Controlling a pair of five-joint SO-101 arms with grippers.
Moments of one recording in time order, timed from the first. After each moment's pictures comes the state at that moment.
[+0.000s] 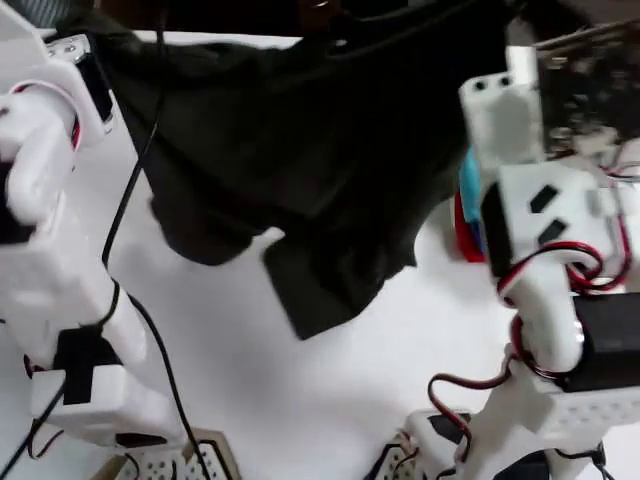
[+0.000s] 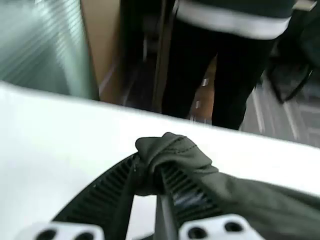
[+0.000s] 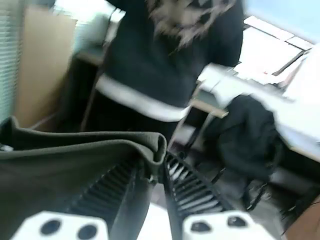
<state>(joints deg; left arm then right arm) -13.5 3.5 -68.7 101.4 10.9 -10.0 -26.5 -35.3 71.6 23.3</state>
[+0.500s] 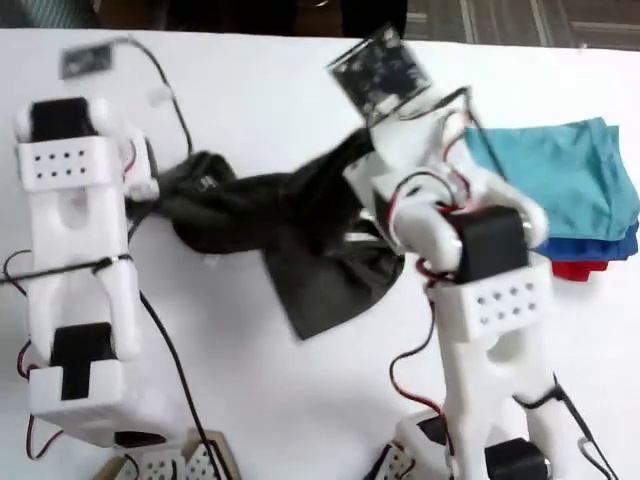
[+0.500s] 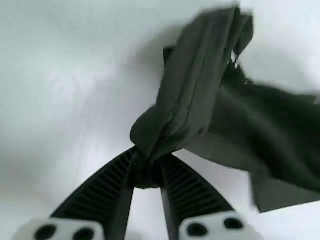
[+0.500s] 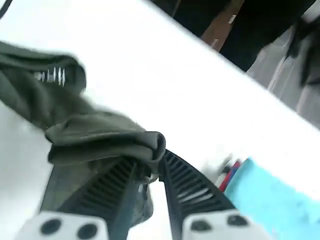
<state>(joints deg) -15.4 4.2 -13.7 99.1 7.4 -20.8 -27.6 -1.5 78.5 24.0</state>
